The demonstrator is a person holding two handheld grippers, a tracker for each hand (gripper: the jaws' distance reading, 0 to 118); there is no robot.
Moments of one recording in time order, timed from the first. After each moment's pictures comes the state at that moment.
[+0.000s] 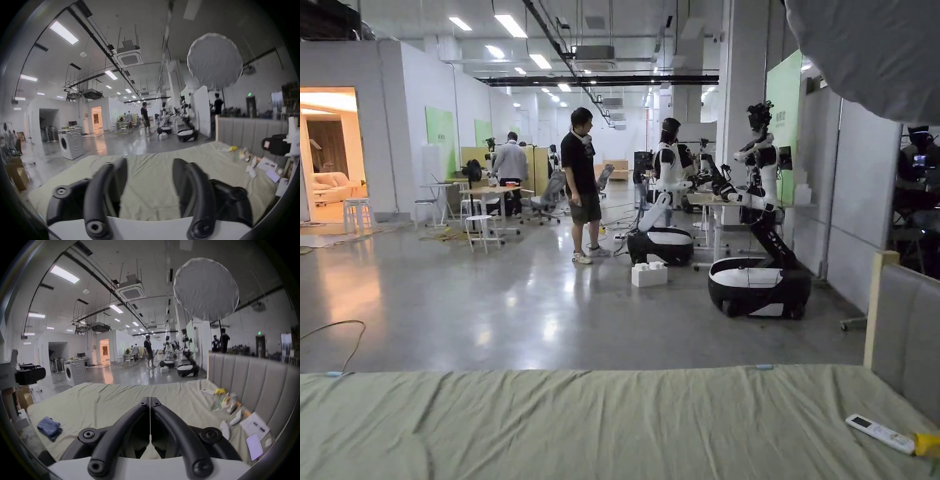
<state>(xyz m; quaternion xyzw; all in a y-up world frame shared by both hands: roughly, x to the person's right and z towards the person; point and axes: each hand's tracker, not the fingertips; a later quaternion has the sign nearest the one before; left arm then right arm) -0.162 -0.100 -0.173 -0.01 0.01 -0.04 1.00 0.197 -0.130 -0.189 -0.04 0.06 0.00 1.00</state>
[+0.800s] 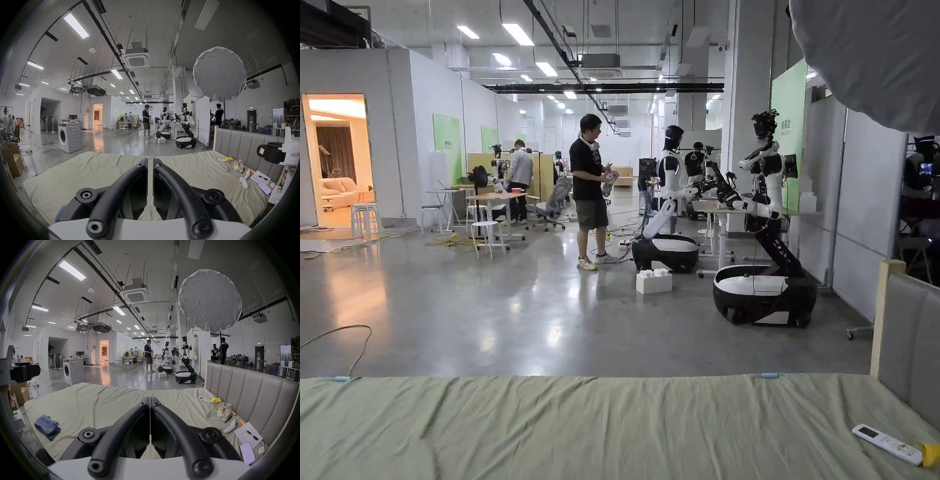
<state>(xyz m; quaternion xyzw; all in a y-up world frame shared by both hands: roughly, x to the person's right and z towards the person) -0.179 -0.090 -0.145 0.00 0.03 -0.01 1.00 0.182 -0.114 -0.171 0.00 0.07 0.03 1.00</state>
